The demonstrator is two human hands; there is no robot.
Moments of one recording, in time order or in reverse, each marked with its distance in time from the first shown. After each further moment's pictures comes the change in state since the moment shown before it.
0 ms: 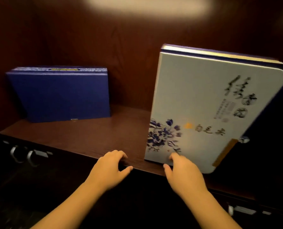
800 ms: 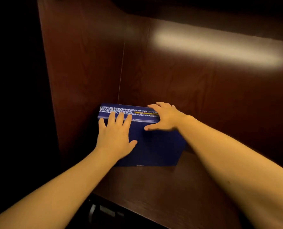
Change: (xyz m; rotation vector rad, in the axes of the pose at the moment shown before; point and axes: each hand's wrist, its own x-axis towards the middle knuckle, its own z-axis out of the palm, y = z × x) left_hand 0.128 -0.255 -0.274 0.574 0.294 -0.171; right_hand 0.334 -0.402 -0.064 -0.299 -0.037 -0.461
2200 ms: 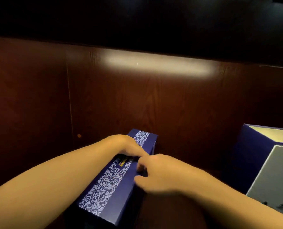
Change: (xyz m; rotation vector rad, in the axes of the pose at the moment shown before) left_hand 0.088 0.149 -0.078 -0.299 -0.794 0.172; right_hand -0.195 -0.022 -0.034 0.191 -0.063 0.191
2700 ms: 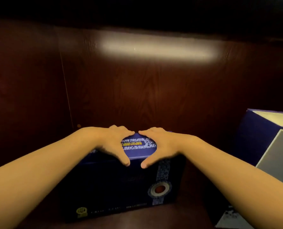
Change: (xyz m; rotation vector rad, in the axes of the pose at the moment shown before) left_hand -0.012 -0.049 -0.006 0.213 -0.012 0.304; right_hand 0.070 0.082 0.001 -0.016 -0.123 -0.040
